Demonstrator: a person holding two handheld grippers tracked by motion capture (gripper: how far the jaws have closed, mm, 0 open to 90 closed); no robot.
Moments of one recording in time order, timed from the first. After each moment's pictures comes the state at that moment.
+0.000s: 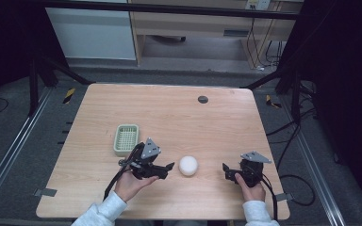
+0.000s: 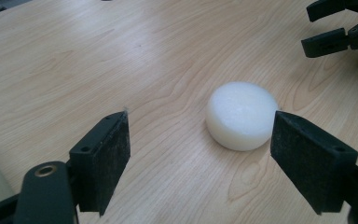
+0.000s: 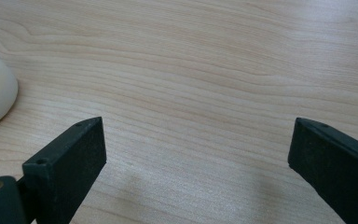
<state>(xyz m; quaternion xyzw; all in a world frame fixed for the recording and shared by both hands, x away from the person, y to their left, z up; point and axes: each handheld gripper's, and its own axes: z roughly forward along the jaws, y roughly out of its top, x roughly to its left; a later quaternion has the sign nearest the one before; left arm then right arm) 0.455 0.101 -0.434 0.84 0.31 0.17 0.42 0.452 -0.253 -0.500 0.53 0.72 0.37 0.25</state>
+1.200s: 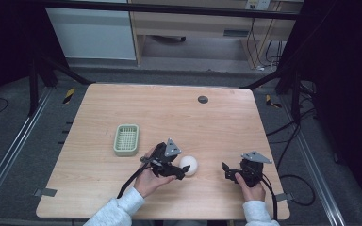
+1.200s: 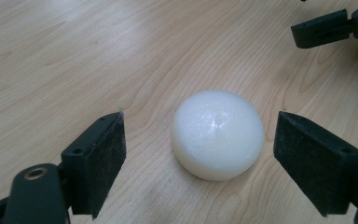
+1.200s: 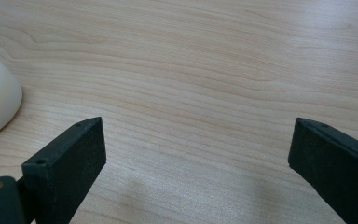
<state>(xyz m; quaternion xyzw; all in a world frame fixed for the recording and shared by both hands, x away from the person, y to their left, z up) 0.471 0.052 -0.451 0.86 0.29 0.15 0.39 0.451 -0.253 -0.499 0.53 0.72 0.38 0.25</state>
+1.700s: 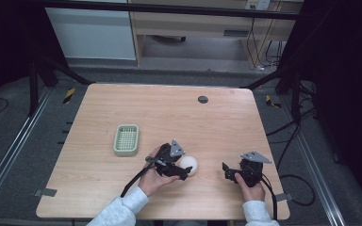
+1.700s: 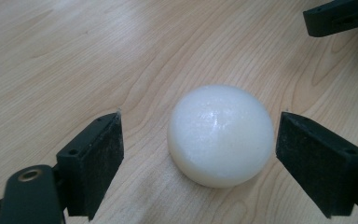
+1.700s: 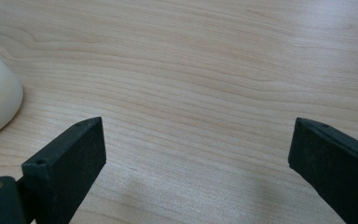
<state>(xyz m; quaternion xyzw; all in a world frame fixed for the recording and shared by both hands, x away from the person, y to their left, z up) 0.477 0.040 -0.463 0.87 0.29 0.14 0.37 0.452 -0.252 -0.500 0.53 0.72 0.38 0.25</state>
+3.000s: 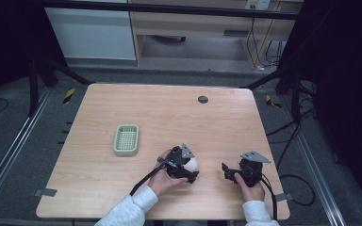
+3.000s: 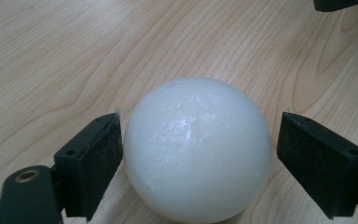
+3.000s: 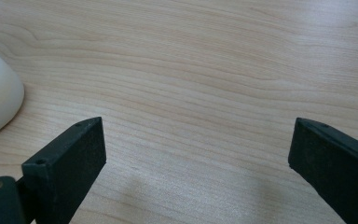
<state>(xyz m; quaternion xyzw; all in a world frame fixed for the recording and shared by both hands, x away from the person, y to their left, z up) 0.484 0.012 -0.486 0.89 0.28 0.11 0.34 0.453 -0.251 -0.500 0.53 0.72 0.37 0.25</state>
